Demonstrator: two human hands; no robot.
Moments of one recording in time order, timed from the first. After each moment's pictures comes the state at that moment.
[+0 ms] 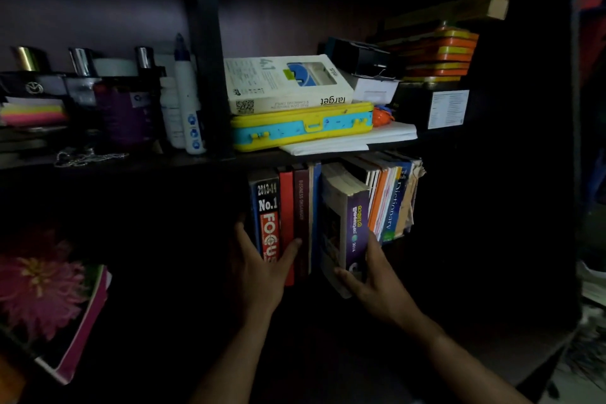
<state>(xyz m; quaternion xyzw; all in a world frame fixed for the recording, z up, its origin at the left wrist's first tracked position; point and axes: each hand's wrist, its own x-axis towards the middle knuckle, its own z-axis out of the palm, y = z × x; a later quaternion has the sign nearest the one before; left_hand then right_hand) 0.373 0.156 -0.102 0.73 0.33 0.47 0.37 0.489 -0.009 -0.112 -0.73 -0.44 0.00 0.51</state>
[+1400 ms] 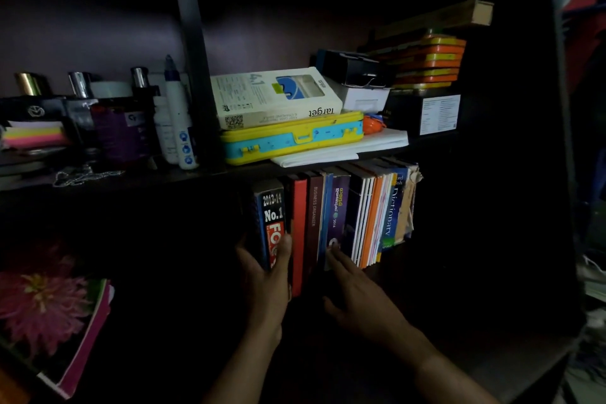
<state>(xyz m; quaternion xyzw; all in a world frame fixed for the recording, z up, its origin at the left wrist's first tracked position) 0.374 0.121 -0.083 0.61 0.31 0.42 0.60 0.485 0.007 -0.119 -0.82 -0.51 -0.04 0.26</state>
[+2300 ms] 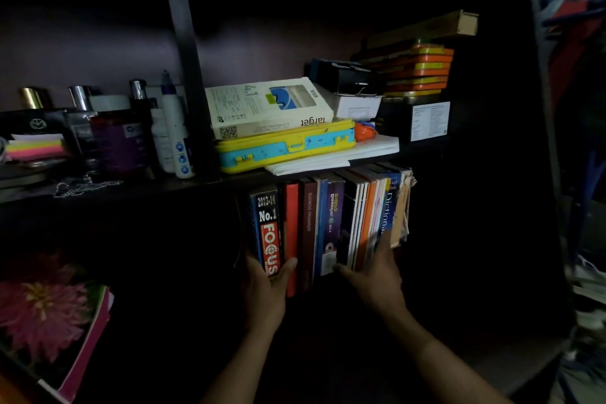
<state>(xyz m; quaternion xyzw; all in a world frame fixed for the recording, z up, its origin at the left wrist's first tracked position) 0.382 0.138 -0.103 0.72 0.31 0.39 0.48 0.520 0.017 -0.121 -0.83 -0.19 -0.06 0.52</state>
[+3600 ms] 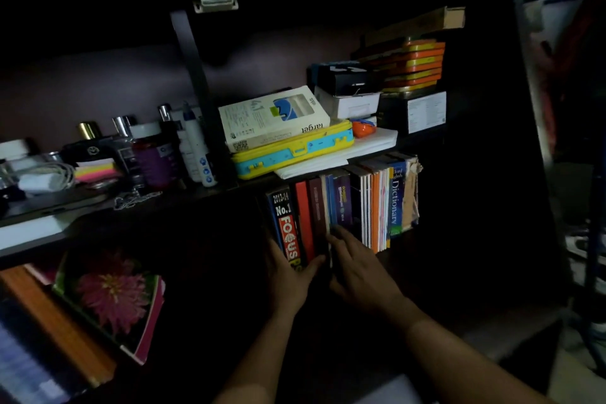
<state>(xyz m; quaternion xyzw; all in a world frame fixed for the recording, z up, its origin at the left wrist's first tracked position) 0.371 0.134 -0.098 0.78 0.34 0.35 0.38 0.487 0.012 -0.120 -0.78 -0.54 -0.18 0.28</state>
